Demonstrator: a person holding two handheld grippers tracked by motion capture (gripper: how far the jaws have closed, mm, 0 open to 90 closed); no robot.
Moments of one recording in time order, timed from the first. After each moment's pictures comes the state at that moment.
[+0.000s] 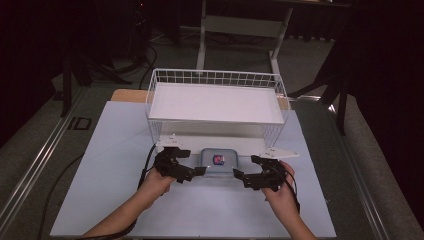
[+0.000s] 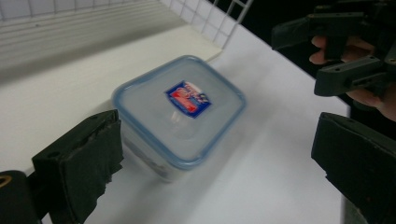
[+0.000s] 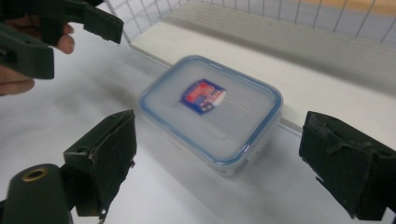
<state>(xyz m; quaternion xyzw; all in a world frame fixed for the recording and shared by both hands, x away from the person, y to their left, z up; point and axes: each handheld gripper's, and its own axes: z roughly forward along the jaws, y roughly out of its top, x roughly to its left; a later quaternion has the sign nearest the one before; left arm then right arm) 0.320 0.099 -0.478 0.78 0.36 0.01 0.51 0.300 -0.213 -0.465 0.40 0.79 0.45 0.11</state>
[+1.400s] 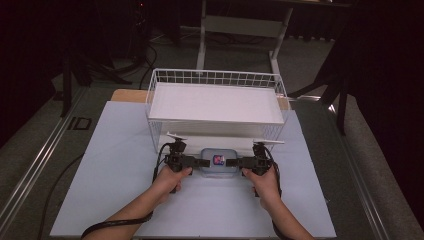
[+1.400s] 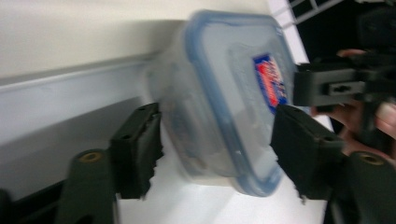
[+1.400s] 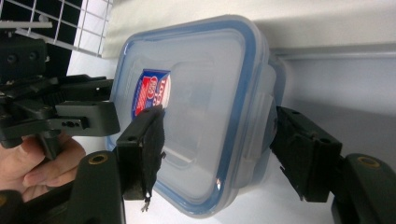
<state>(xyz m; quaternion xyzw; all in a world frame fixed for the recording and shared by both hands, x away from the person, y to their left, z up) 0.368 0.086 -0.535 0.71 0.51 -0.18 0.44 0.368 -0.207 -0.521 0.59 0.68 0.39 -0.15</state>
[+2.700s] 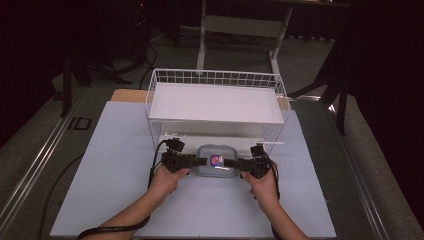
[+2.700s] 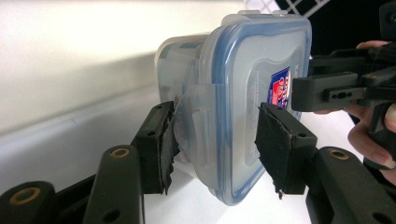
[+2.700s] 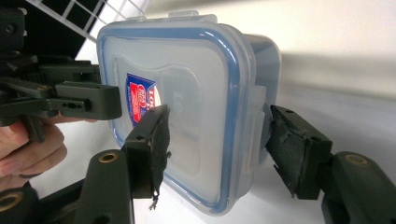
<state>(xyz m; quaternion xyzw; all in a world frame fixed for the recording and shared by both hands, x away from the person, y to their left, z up) 0.352 0.094 -0.501 0.74 0.49 -0.06 0.47 0.353 -0.194 -0.501 0.52 0.72 0.45 -0.06</state>
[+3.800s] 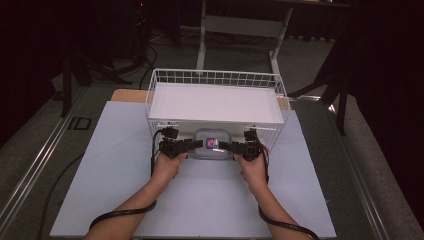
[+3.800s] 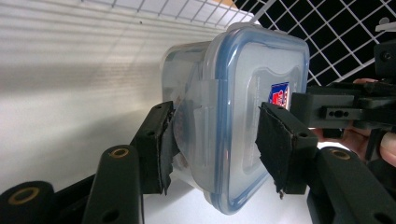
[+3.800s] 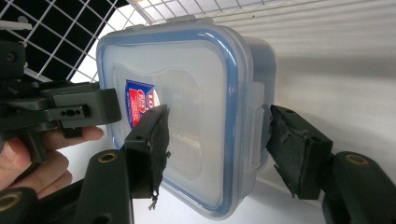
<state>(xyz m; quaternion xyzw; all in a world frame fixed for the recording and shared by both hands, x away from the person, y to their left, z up) 0.394 0.109 -0.518 0.69 0.51 -0.03 0.52 0.402 -0.177 -0.505 0.53 0.71 0.47 -0.03</state>
